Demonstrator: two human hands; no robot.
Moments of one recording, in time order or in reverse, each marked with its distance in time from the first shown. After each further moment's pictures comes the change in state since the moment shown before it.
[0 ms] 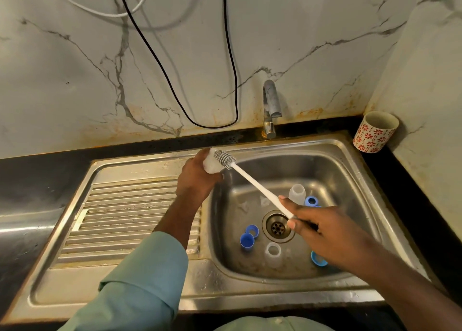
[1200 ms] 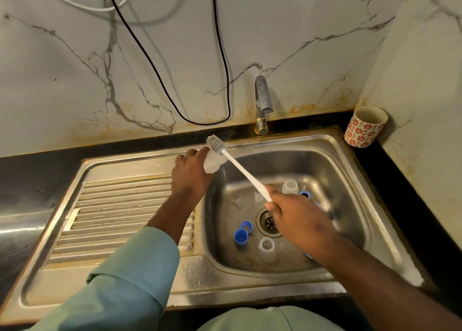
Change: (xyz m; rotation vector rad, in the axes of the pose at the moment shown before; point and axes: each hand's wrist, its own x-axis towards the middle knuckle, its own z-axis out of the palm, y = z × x) left_hand 0.003 -0.003 0.008 0.396 0.027 0.222; right_hand 0.035 -0.014 0.023 -0.309 0.008 0.101
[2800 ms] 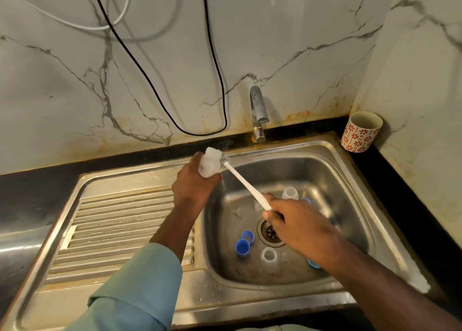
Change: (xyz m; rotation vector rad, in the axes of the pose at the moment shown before) left_hand -0.002 0.016 -0.004 -0.359 0.069 -0.204; right_hand -0.003 -0.006 -0.013 0.184 0.004 0.048
